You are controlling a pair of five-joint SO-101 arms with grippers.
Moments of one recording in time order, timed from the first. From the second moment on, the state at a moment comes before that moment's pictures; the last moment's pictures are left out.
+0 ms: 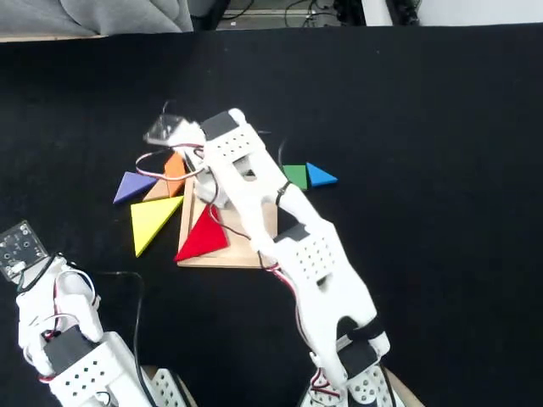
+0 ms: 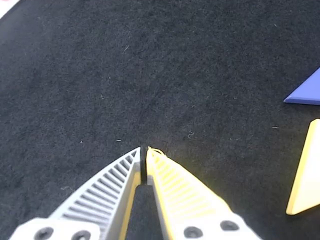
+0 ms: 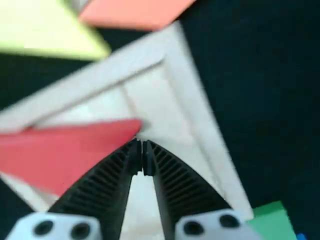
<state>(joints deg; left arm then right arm) -43.1 -102.4 96.5 57.9 -3.1 -32.3 53.5 -48.5 89.7 24.7</state>
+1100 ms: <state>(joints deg) -43.1 -102.4 96.5 57.9 -3.1 -41.5 22.7 4.7 73.8 26.5</state>
